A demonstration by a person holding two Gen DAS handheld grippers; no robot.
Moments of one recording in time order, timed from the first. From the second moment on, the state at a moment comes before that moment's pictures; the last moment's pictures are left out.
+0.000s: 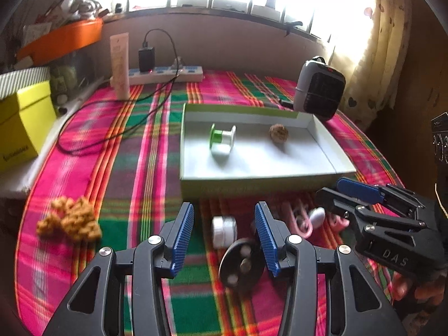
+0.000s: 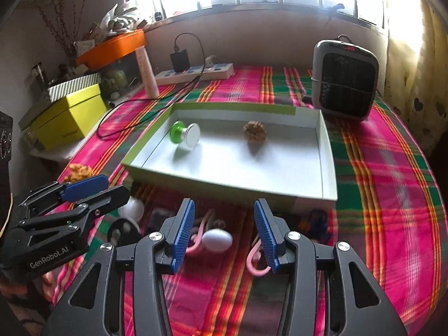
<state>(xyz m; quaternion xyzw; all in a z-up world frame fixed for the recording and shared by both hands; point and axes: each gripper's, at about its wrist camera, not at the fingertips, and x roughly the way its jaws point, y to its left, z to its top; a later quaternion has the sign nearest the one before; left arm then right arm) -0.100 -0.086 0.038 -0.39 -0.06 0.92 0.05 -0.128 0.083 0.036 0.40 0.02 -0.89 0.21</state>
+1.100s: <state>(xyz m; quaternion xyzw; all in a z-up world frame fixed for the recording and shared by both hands) -0.087 -0.080 0.007 -0.43 -0.09 0.89 0.08 -0.101 0.086 0.020 0.41 0.01 -0.88 0.22</state>
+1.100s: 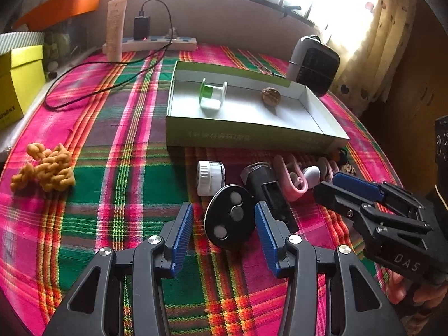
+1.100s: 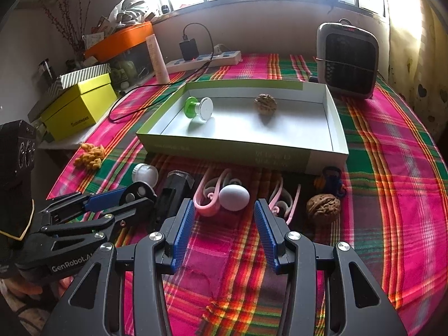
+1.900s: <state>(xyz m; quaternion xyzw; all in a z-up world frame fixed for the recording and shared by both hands) -0.079 -0.097 0.007 -0.42 -0.11 0.90 0.06 -0.092 0.070 0.019 0.41 0.02 -0.88 0.23</state>
